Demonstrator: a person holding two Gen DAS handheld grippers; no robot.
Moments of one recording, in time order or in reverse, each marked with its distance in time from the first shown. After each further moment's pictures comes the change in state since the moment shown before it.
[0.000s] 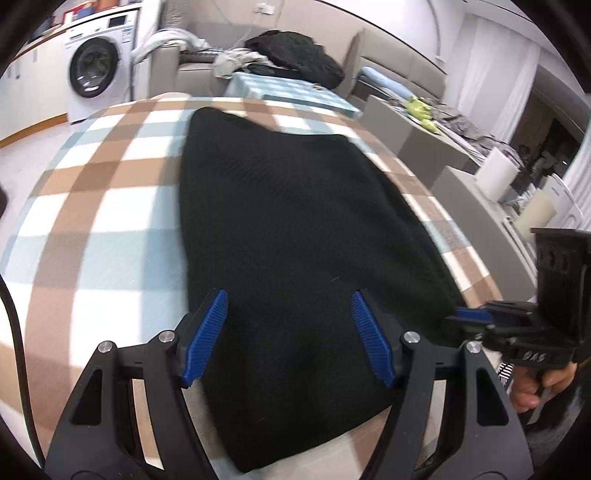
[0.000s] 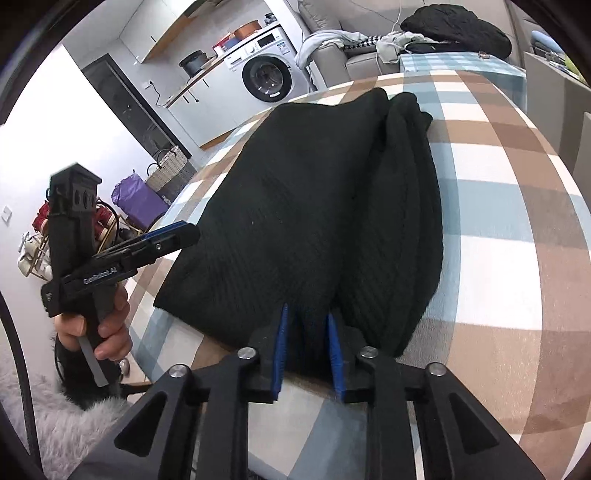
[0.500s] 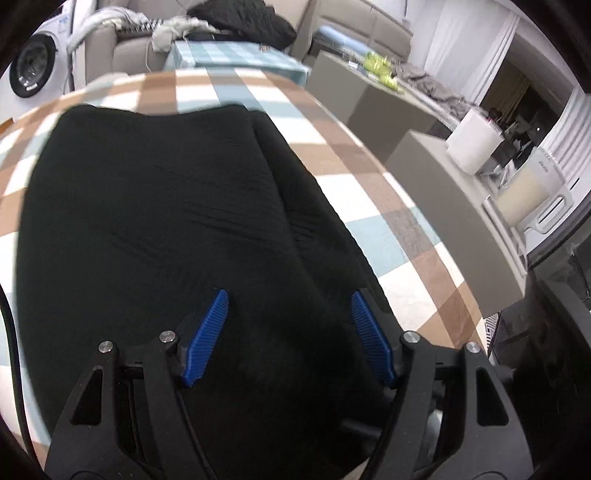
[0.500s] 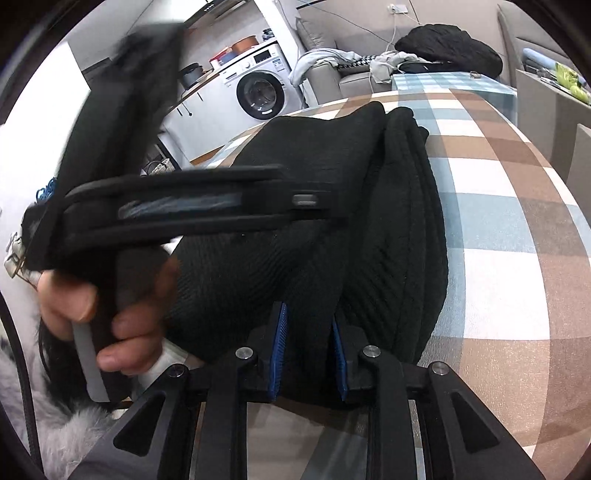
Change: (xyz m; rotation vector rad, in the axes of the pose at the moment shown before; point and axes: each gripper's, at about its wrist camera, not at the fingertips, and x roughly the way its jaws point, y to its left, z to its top) left arm 0.103 -0.102 0.050 0.076 0.177 -0.111; right arm 0.008 0.007 -0.009 -0.027 -0.086 -0.061
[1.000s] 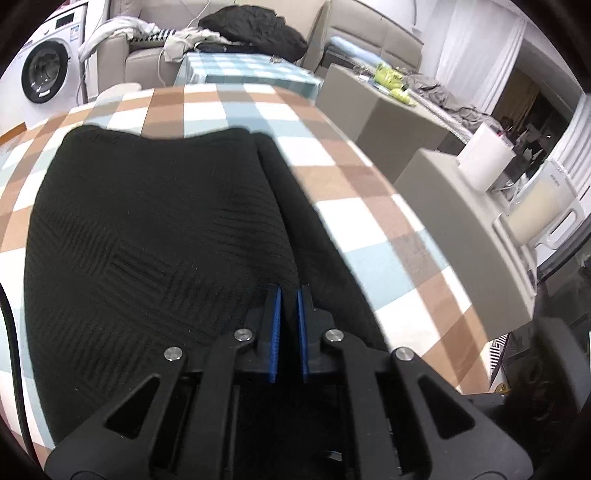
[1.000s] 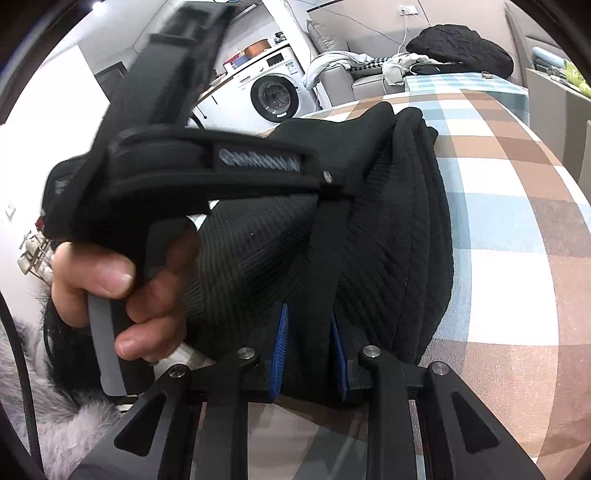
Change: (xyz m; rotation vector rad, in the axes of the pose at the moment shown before) left arm -0.010 -0.007 0.017 -0.013 -0.075 0.035; right arm -0.001 -0.010 -0.001 -0.002 -0.009 0.072
